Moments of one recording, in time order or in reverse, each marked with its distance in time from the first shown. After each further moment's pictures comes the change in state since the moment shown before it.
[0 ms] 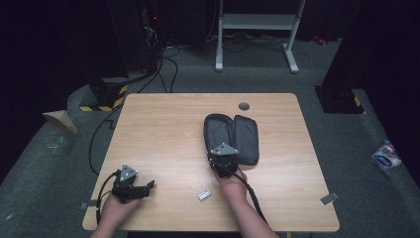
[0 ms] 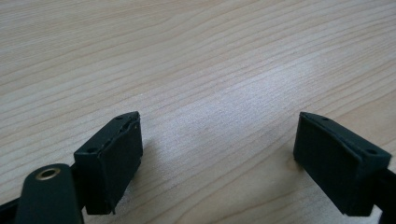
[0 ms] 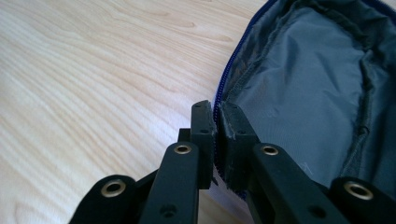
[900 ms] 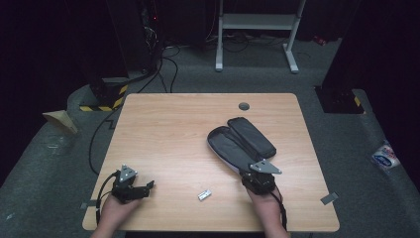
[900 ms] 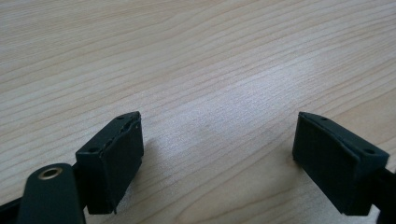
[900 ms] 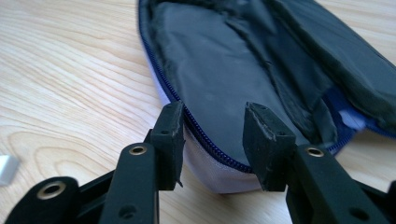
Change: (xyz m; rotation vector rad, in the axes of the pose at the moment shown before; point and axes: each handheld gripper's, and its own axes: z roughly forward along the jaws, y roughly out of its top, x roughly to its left) left arm 0.000 -0.001 -0.002 0.000 0.001 -0.008; right arm -0.055 -0.066 -0.083 -0.027 -0.120 0.119
